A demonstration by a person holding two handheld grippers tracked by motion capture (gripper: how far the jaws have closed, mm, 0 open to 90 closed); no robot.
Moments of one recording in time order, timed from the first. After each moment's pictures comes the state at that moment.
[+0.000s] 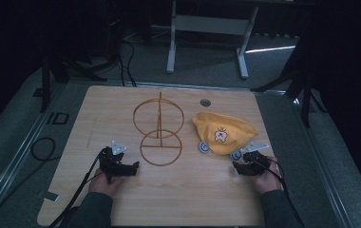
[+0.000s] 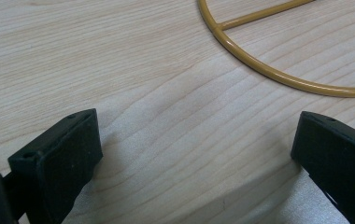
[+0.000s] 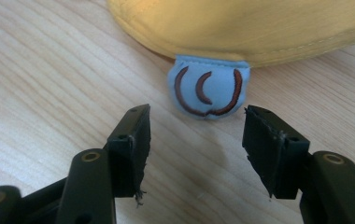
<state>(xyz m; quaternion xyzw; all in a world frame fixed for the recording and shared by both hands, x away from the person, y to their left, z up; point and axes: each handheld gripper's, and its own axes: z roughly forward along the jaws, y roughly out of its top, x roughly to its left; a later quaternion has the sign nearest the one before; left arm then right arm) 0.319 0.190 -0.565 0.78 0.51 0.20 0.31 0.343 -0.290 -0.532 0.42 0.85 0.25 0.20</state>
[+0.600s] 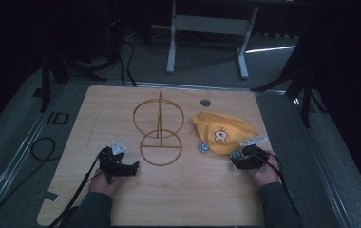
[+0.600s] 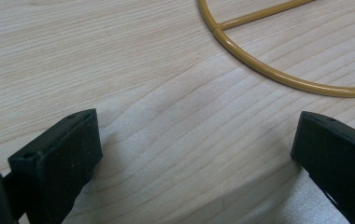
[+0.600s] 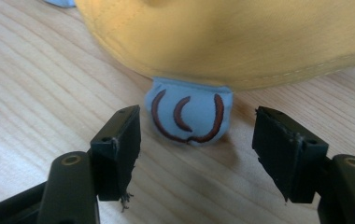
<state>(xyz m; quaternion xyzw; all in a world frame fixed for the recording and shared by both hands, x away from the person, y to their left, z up) 0.319 0.190 -0.565 0.78 0.51 0.20 0.31 0.367 -0.290 -0.535 0.43 0.85 0.24 0.18</state>
